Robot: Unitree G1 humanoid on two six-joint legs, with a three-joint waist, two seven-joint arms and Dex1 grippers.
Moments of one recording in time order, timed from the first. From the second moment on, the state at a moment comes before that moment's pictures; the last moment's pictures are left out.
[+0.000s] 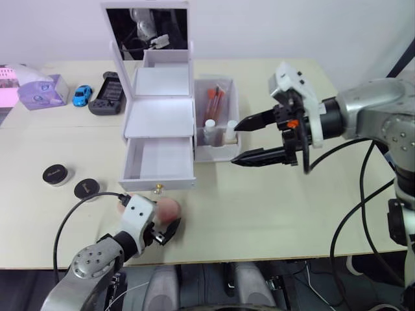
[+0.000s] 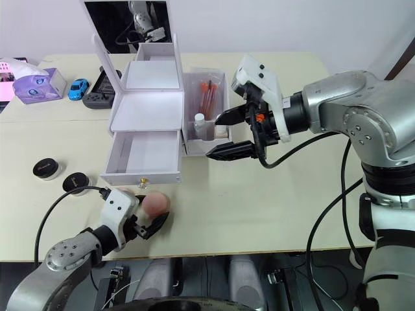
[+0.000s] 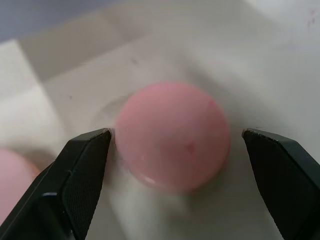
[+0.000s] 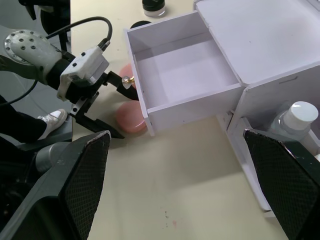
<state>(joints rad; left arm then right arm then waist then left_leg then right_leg) 0.34 0.49 -0.02 -0.82 -0.27 0.78 -0.39 -1.02 -0.88 0.13 -0.35 0.79 1.27 1.02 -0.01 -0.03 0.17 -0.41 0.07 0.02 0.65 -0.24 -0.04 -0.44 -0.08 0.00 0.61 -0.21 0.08</state>
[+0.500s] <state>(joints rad) 0.35 0.45 -0.02 -0.78 -0.25 0.73 -0.36 -1.02 -0.88 0.13 -0.35 0.78 1.25 0.99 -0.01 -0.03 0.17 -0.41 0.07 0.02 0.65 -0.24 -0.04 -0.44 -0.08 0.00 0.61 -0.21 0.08</state>
